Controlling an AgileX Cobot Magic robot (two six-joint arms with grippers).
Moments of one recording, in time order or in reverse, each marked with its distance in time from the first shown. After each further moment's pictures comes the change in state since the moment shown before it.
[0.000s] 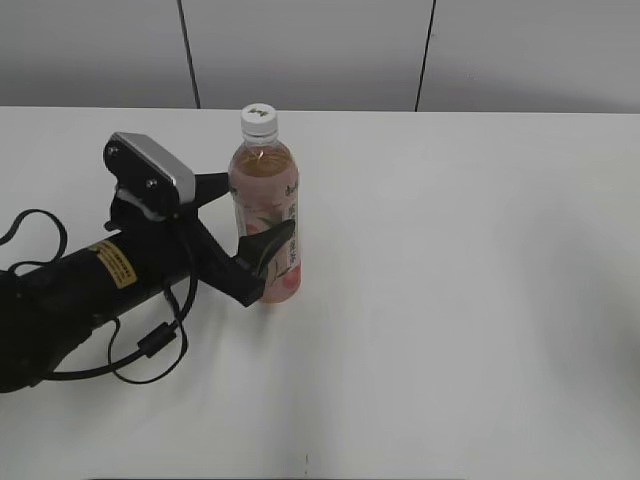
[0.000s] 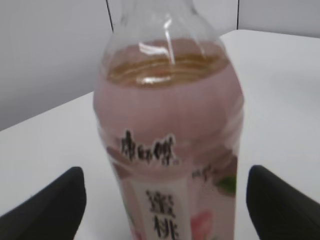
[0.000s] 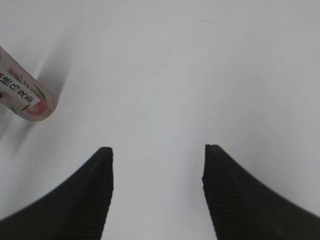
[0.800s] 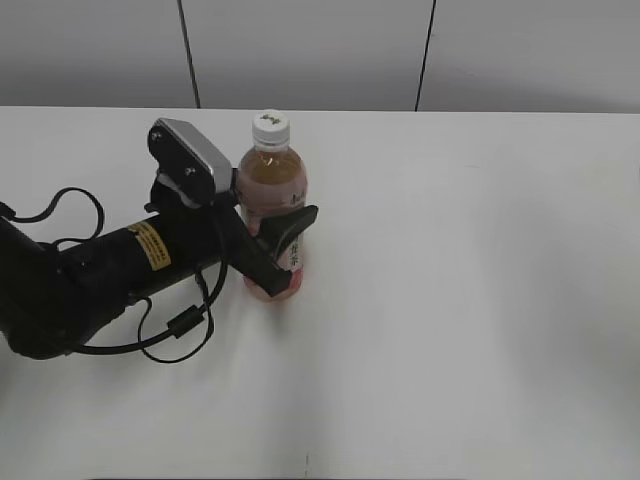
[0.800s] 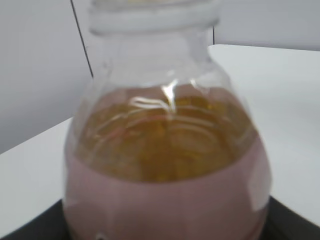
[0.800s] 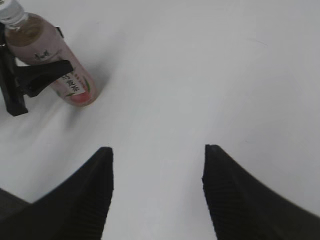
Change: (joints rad) left arm -0.001 0.063 -0.148 0.113 0.041 -0.029; right arm 0.000 0.055 -0.059 0.202 0.041 -0.291
